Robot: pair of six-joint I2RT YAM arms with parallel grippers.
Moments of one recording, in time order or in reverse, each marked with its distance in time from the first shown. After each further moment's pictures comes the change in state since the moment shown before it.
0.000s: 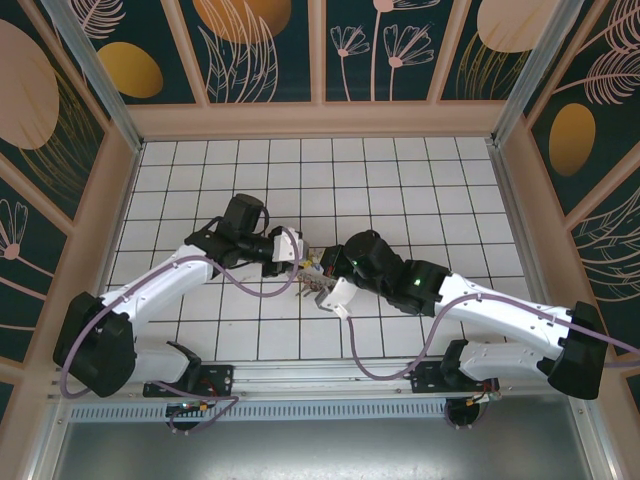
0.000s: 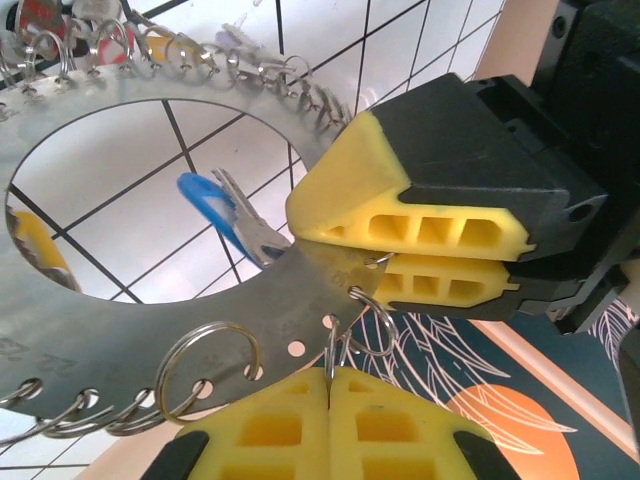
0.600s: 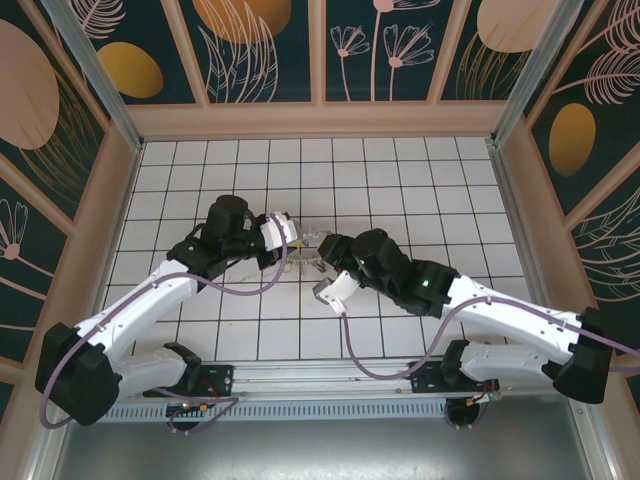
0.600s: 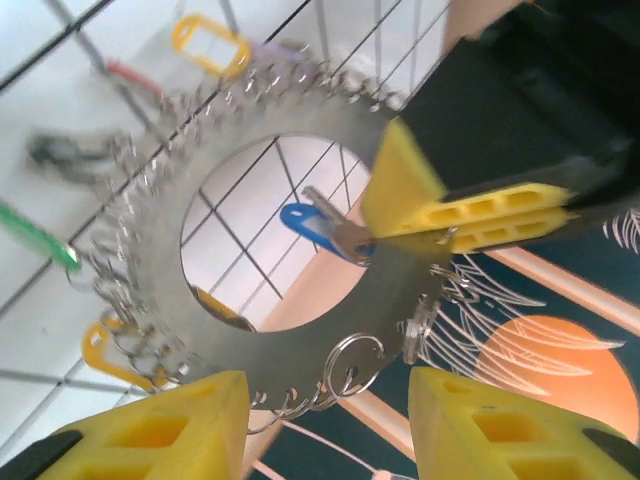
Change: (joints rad) left arm -0.002 -0.166 -0.058 0.135 -0.299 -0.246; right arm -0.001 -0.048 0.019 -0.003 0.019 0.285
